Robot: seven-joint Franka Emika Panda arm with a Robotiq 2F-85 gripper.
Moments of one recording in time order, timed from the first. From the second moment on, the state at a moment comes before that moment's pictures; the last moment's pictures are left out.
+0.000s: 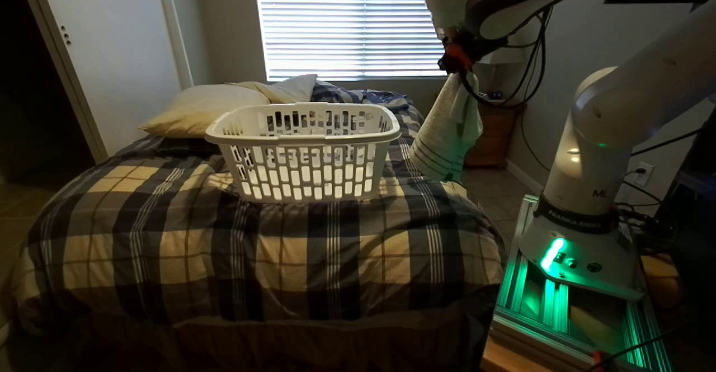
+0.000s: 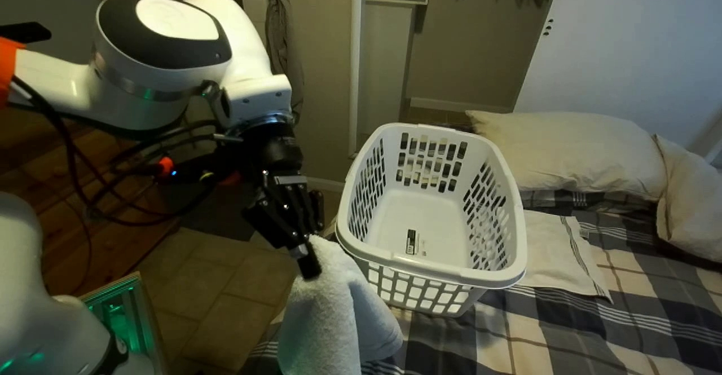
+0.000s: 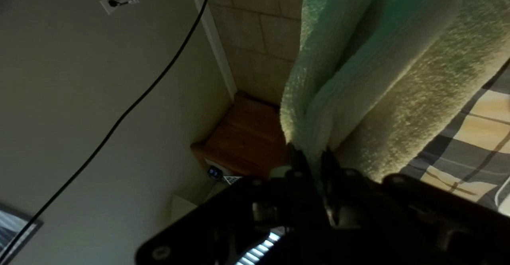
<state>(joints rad) -0.03 -0.71 -0.06 -2.70 -0.96 1.81 1.23</state>
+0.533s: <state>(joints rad) -0.08 -0.70 -0.16 -2.60 -0.90 1.95 1.20</state>
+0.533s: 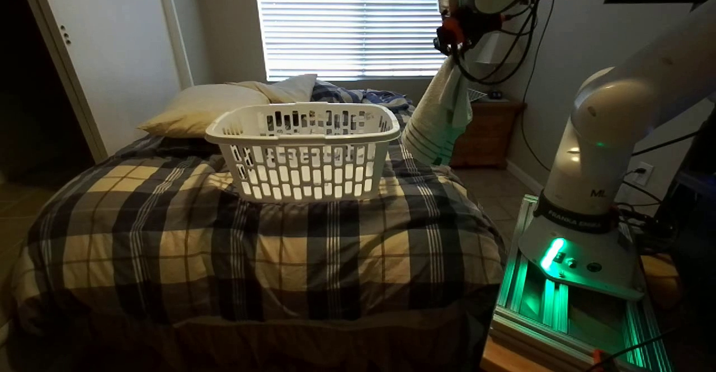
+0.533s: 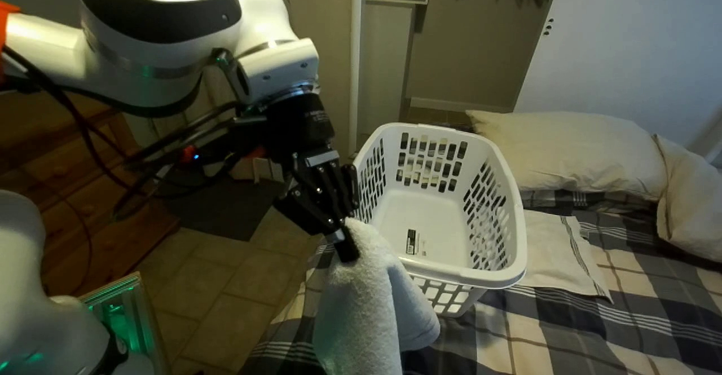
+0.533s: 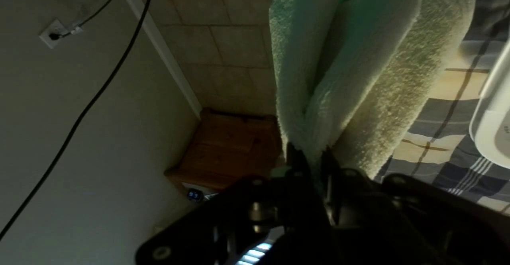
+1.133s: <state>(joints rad) -0.14 -0.60 -0.15 -2.44 -0.66 2.09 1.20</state>
